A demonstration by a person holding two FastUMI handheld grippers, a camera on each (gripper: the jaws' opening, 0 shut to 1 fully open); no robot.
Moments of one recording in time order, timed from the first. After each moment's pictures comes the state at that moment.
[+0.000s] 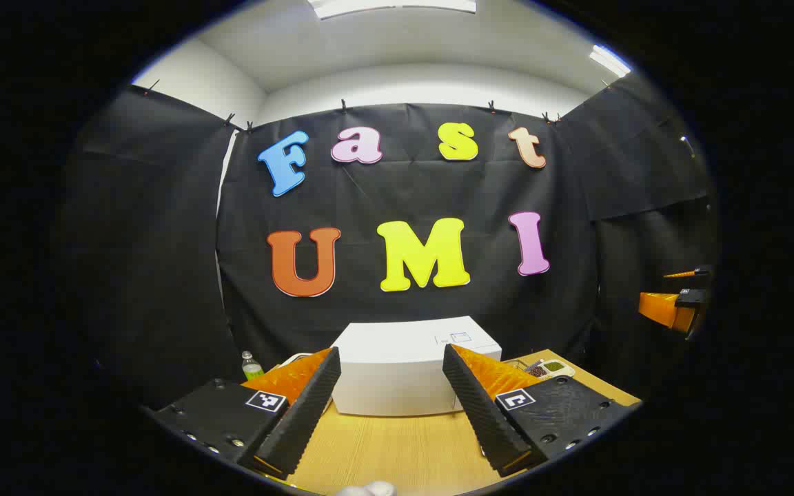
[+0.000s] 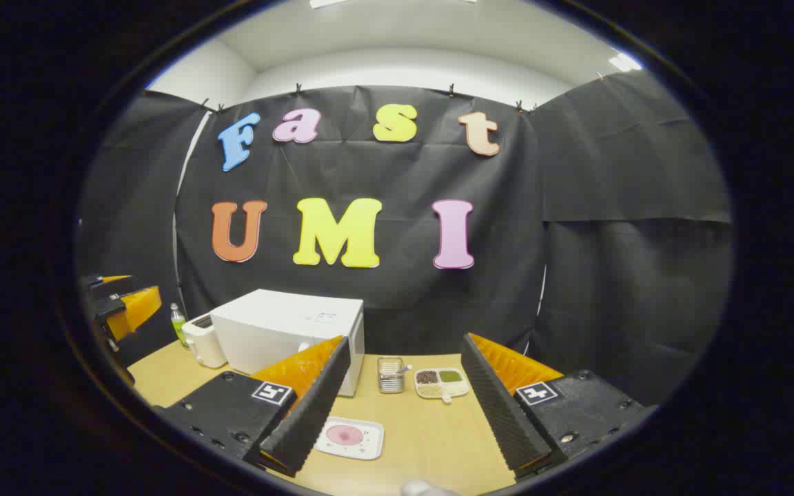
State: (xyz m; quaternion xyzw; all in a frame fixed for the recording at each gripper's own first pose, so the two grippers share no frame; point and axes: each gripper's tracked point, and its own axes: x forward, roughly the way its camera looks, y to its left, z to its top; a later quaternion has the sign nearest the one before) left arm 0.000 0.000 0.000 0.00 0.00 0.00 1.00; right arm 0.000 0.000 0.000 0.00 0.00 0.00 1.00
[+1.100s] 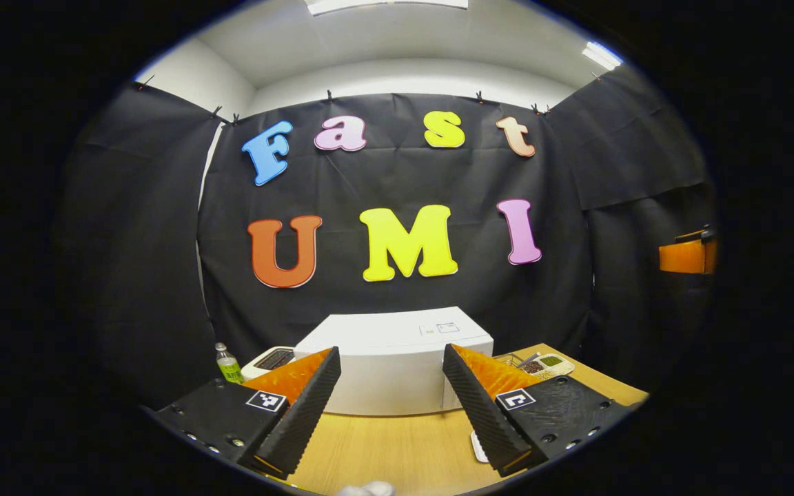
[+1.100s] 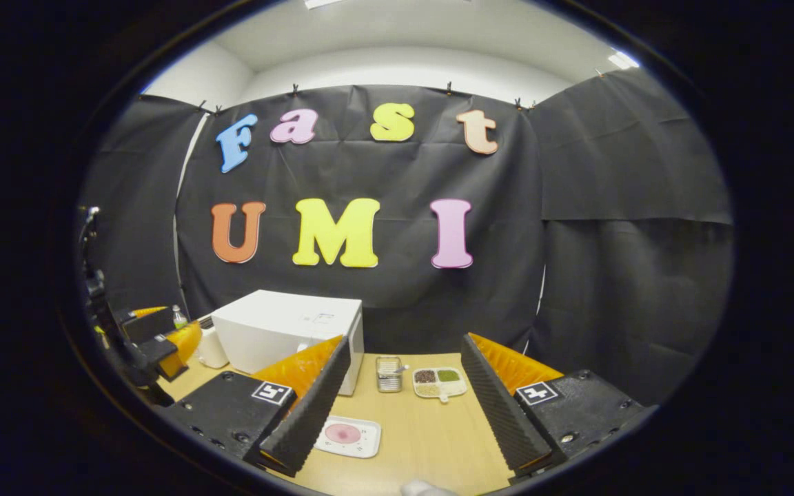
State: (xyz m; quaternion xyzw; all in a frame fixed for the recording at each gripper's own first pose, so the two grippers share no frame) left arm 0.051 -0.054 -0.056 0.00 0.00 -0.03 1.00; right arm -0.002 -0.017 0.011 0.00 0.01 0.00 1.00
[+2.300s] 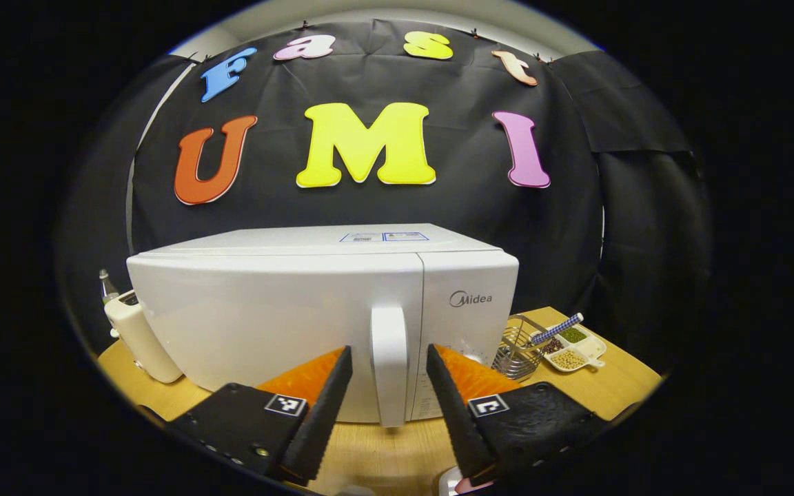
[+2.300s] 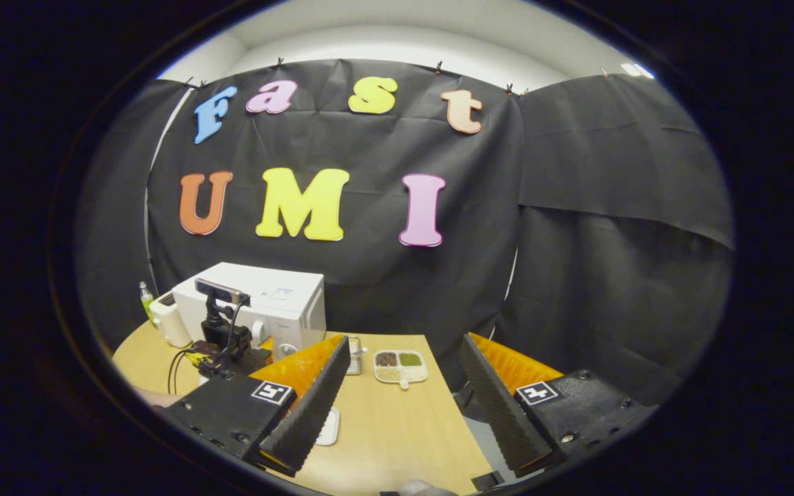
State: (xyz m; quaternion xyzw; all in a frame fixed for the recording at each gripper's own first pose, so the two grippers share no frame) left arm 0.269 -0.159 -0.251 -0.02 0.11 -0.06 0.99; right arm 0.021 -0.065 -0.005 -0.03 0.08 -0.06 1.00
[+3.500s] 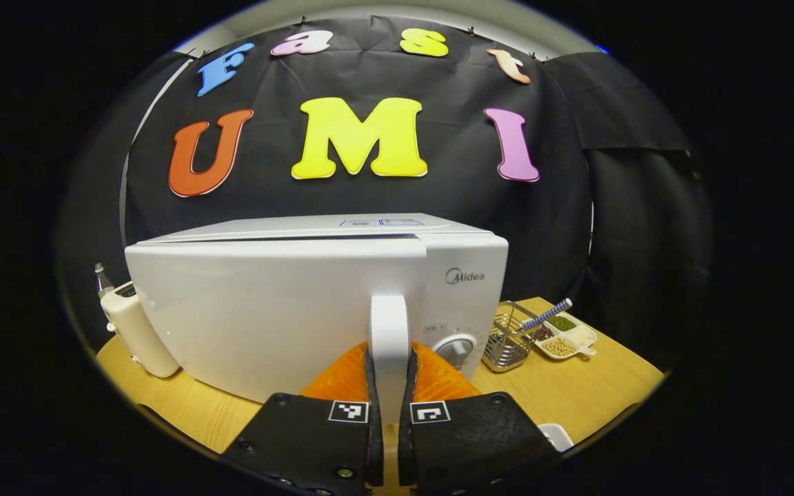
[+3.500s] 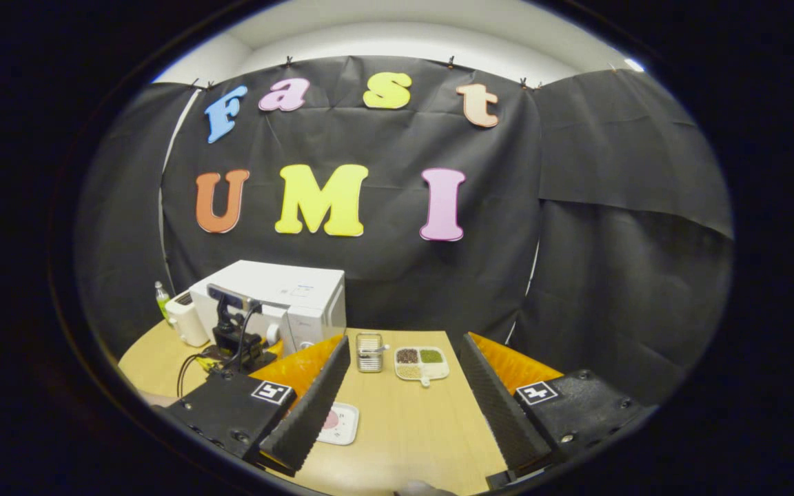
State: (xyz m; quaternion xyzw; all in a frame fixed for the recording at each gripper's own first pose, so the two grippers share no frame) left arm 0.223 -0.153 -0.259 -0.01 0.10 -0.11 0.99; right arm 0.022 -0.038 -0.007 -0.01 0.08 -0.02 1.00
